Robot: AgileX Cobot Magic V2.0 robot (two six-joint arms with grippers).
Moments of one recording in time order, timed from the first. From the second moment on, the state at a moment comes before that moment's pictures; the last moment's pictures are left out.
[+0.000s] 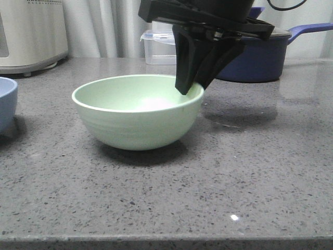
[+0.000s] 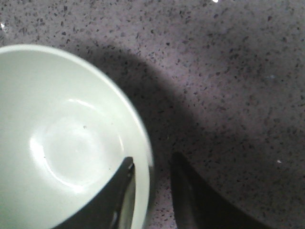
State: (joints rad) left arm 0.01 0.46 -0.51 -0.12 0.37 0.08; right arm 0.61 1.69 -1.44 0.17 1.01 0.09
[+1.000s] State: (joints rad) left arm 0.01 0.46 -0.51 -0.12 0.37 0.08; right arm 0.61 1.41 -1.13 0.15 0.89 0.09
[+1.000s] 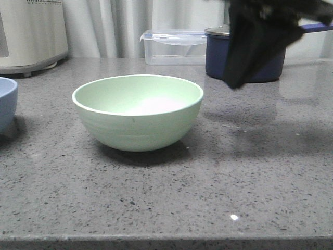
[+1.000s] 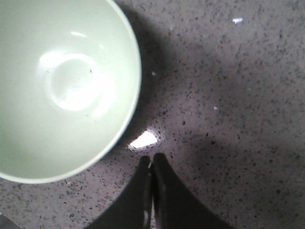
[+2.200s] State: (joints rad) left arm 0.01 0.46 -0.51 -0.12 0.37 0.08; right arm 0.67 1.41 -1.00 0.19 0.68 0.07
